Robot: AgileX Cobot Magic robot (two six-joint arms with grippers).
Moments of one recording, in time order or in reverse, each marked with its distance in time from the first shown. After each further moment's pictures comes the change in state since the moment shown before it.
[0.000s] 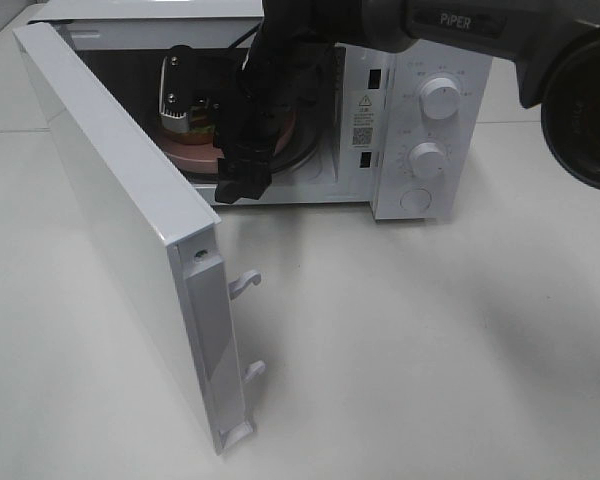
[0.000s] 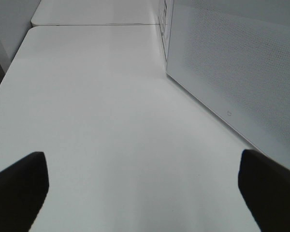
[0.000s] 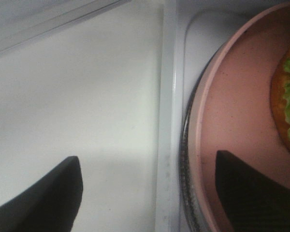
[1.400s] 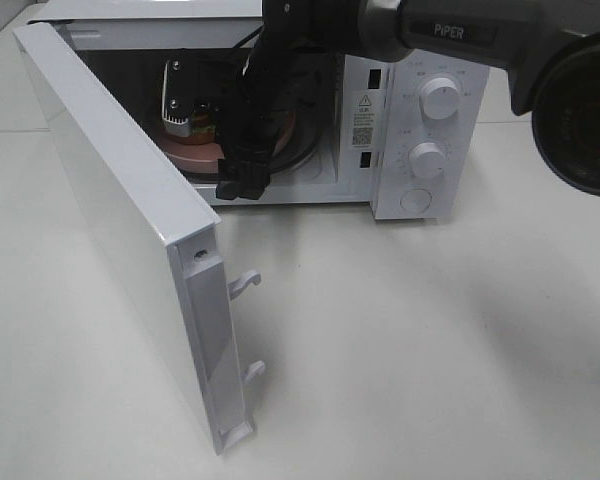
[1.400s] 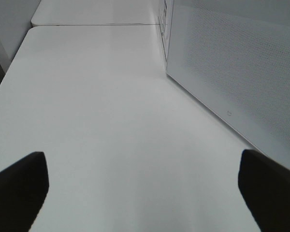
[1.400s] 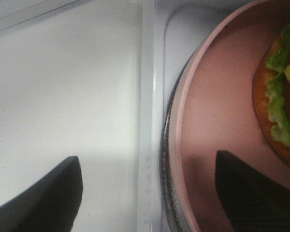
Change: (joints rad) left arm 0.000 0.000 0.000 0.000 0.000 0.000; right arm -0.001 0.019 0.000 -0.025 -0.062 -0.001
